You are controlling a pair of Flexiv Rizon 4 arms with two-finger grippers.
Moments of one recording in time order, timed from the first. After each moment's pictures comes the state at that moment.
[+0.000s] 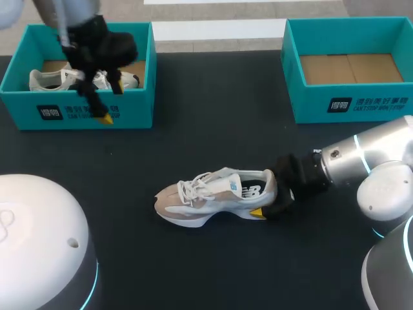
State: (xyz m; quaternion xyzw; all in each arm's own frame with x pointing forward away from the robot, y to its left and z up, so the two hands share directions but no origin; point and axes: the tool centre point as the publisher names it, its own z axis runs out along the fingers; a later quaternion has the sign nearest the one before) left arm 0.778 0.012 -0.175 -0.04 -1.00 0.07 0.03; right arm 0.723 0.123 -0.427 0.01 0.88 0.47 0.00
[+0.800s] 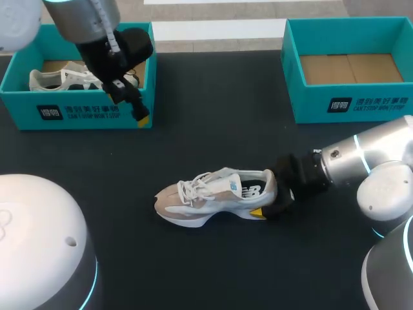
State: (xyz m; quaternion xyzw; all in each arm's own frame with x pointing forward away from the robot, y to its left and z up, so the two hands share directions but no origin) left arm 0.762 -0.021 -0.177 0.36 -0.93 0.07 0.02; right arm 0.723 0.122 -0.427 0.01 0.88 0.47 0.00
